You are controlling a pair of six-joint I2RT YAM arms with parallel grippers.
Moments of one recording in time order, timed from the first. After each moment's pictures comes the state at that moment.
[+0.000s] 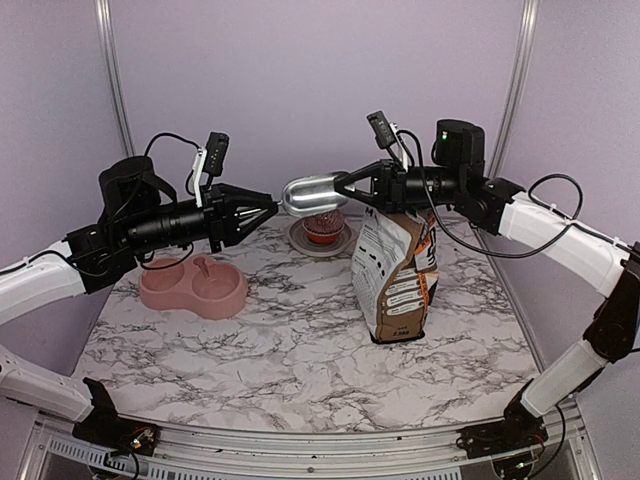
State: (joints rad) left arm -0.80 1.17 1.06 0.11 0.38 -0.20; right arm 0.61 1.51 1.43 -0.05 -0.91 0.18
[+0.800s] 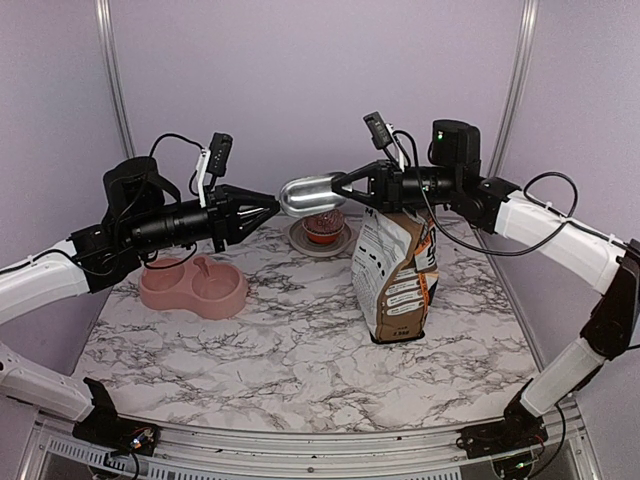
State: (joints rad) left arm -0.80 1.19 1.06 0.14 0.38 -0.20; right arm 0.61 1.53 1.45 -0.05 -0.91 0.18
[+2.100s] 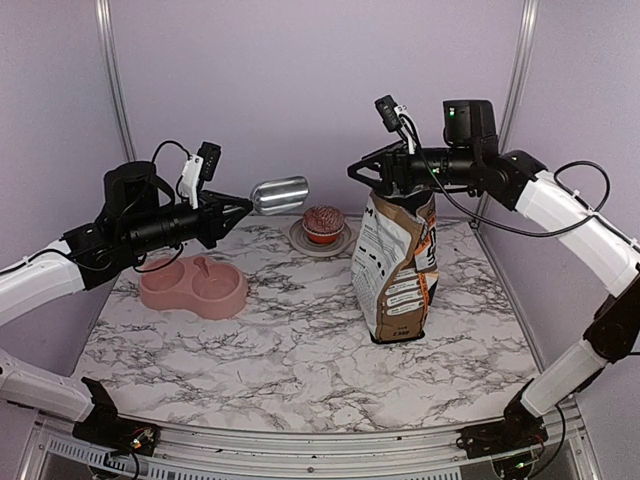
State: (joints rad) left arm -0.71 1.17 1.04 -0.01 0.17 -0.13; right arm 0.60 1.51 1.64 -0.43 -0.52 -0.01
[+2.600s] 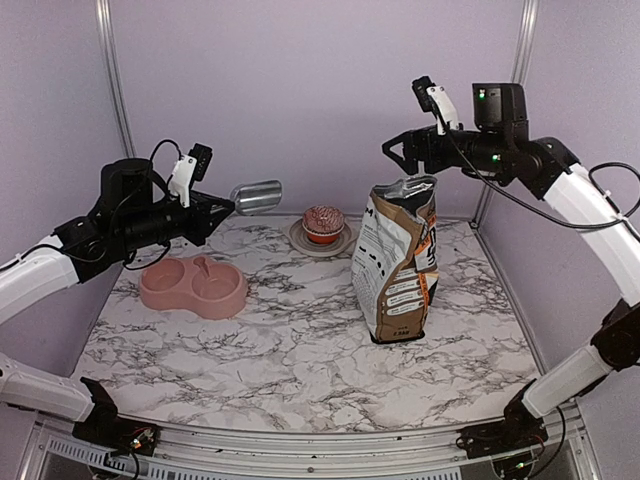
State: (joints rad) left arm -0.65 1.15 1.07 -0.17 0.07 -0.06; right arm 0.56 1.44 1.73 -0.57 -0.11 -0.03
